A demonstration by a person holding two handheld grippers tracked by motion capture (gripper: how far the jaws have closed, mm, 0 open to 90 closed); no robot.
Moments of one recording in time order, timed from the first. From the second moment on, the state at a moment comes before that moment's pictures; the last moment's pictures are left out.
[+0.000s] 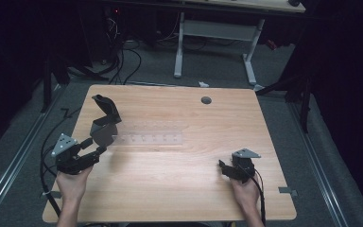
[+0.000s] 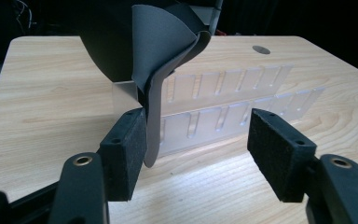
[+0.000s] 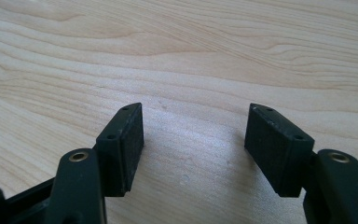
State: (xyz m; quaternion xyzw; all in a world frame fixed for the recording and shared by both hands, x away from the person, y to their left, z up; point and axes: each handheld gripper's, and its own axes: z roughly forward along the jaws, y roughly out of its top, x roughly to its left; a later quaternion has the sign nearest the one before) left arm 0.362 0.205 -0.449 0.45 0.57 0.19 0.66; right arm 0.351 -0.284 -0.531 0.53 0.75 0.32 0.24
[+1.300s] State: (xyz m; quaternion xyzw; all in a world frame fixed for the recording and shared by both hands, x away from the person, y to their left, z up) left arm 0.336 0.152 -0.455 0.51 0.53 0.12 0.67; right arm 0.351 -0.284 -0.531 0.53 0.75 0.32 0.24
